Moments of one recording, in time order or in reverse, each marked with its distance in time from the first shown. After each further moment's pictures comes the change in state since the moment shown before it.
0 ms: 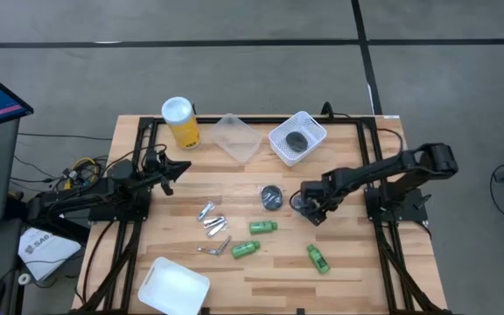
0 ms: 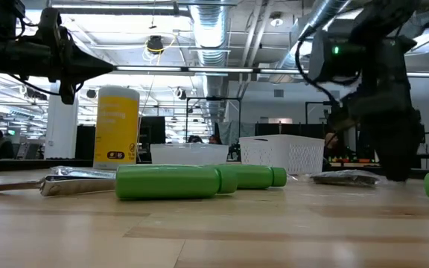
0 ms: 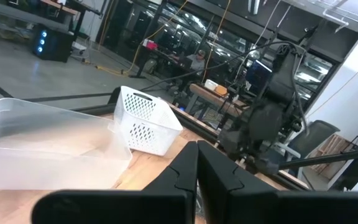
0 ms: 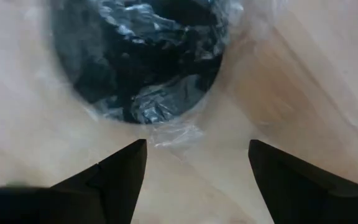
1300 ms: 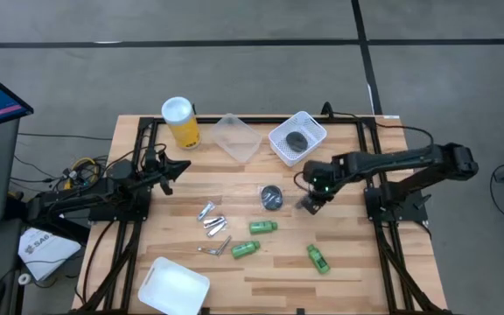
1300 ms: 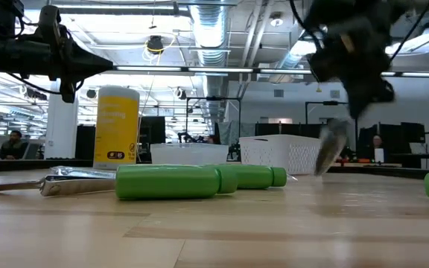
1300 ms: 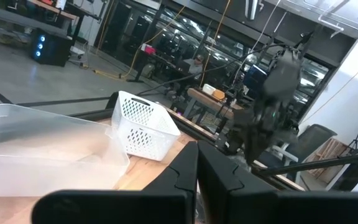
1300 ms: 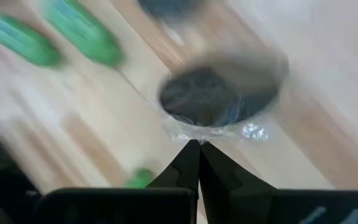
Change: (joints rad) left arm 0.000 0.000 0.000 0.020 0.000 0.000; right arm -0.070 -0.216 0.191 -0.068 -0.082 -0.033
